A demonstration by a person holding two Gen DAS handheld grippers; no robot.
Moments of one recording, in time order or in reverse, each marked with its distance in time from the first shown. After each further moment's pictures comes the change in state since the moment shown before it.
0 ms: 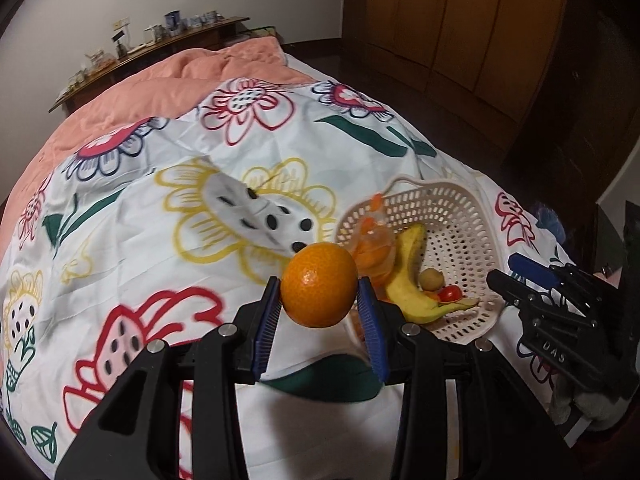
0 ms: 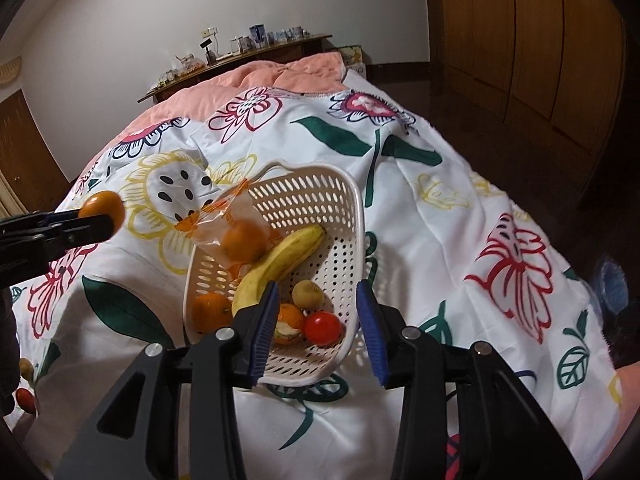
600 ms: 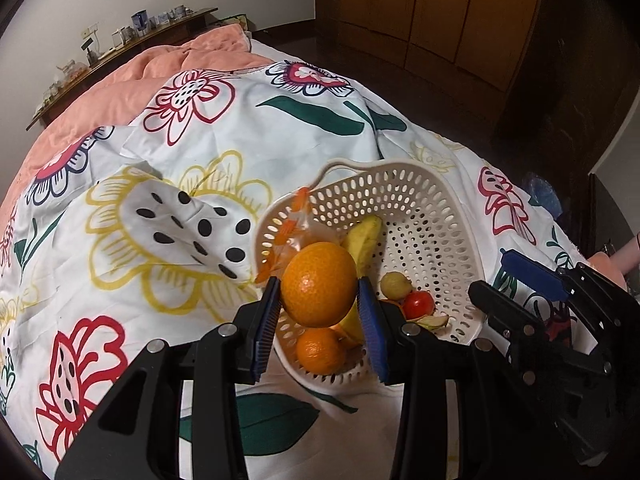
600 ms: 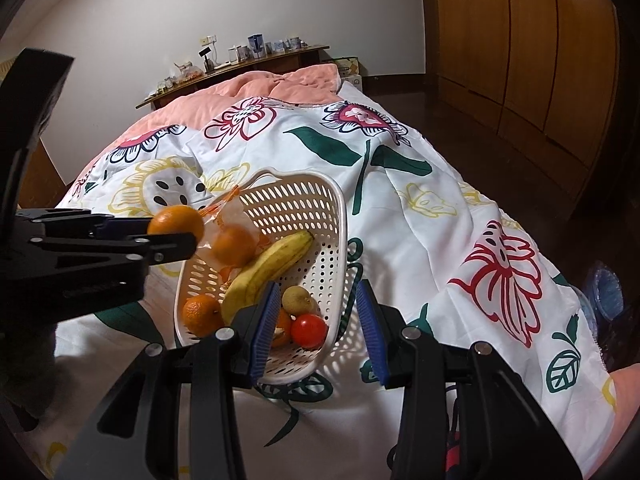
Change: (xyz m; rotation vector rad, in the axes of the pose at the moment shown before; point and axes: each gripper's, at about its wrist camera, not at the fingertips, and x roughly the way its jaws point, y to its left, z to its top) left arm 0.045 -0.060 0.011 0.080 0.066 -0.023; right arm -0.007 -0.007 -0.005 -0.007 -0.039 -0.014
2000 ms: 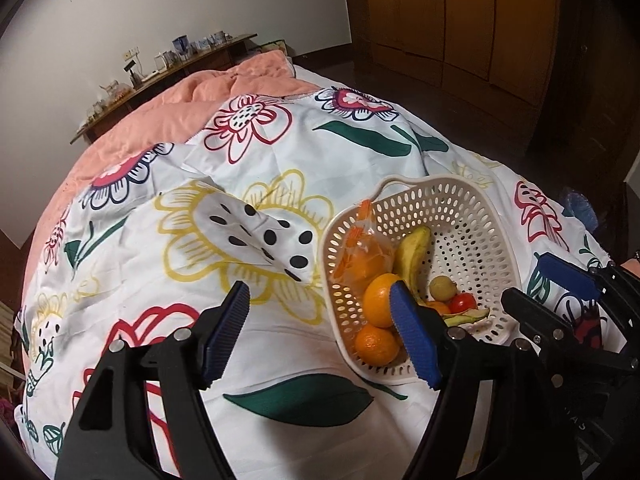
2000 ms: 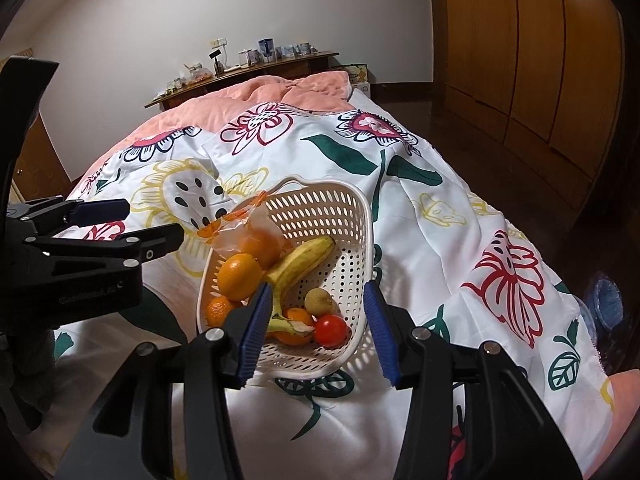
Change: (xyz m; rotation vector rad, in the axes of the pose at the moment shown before) left arm -0.036 0.018 -0.018 -0.012 -0.104 0.182; right arm -0.014 0.018 0.001 -0.028 -0.022 0.012
